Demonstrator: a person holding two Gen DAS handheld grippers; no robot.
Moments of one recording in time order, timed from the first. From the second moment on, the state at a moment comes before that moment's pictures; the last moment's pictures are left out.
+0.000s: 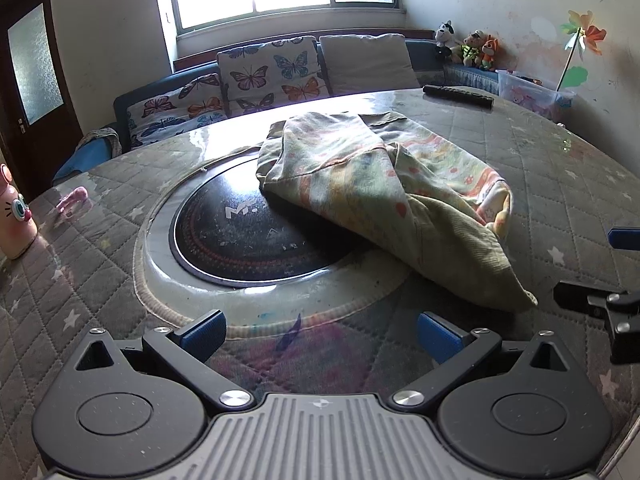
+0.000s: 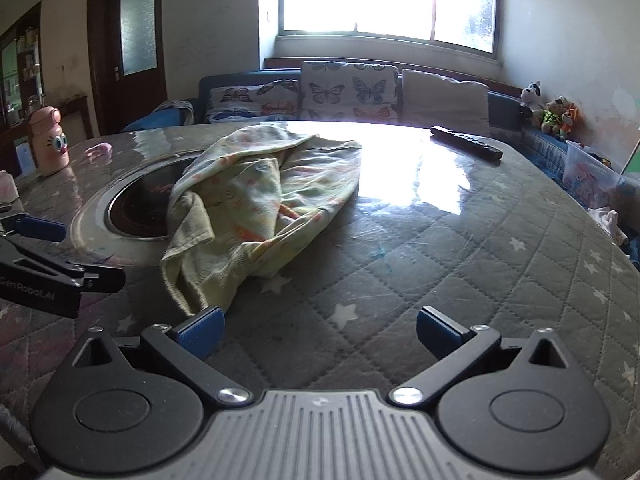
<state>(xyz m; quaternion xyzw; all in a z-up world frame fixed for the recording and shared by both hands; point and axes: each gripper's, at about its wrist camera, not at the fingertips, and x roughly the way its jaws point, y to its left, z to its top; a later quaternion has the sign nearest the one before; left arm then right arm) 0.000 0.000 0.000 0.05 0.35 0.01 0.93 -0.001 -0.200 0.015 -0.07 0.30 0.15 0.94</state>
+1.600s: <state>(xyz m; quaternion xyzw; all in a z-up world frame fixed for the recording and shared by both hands) -0.010 -0.014 -0.008 0.07 0.38 0.02 0.92 -0.021 -0.181 0.009 -0.06 0.34 0.19 0.92</state>
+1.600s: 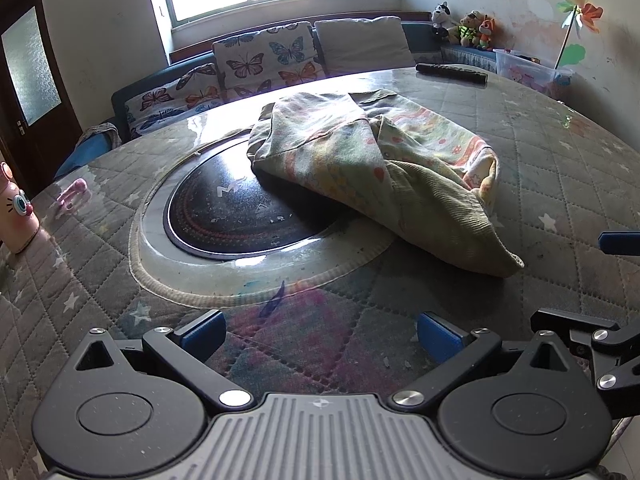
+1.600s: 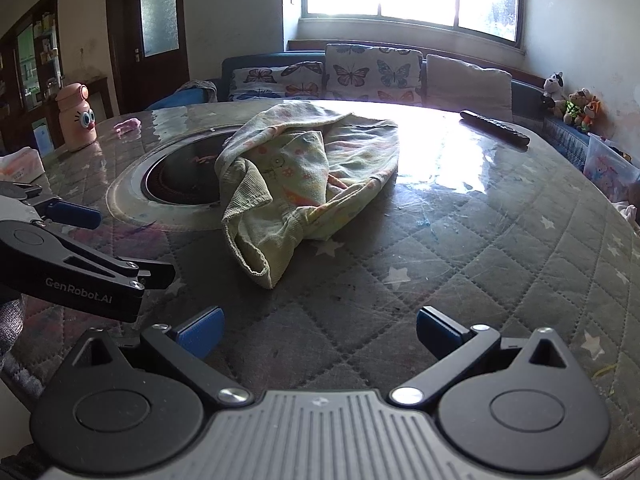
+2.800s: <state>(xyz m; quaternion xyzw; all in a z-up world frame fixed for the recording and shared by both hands) 0.007 -0.020 -0.007 0.08 0.39 0.01 0.92 -0.009 -0.175 0.009 -0.06 0.35 0.20 0.91</state>
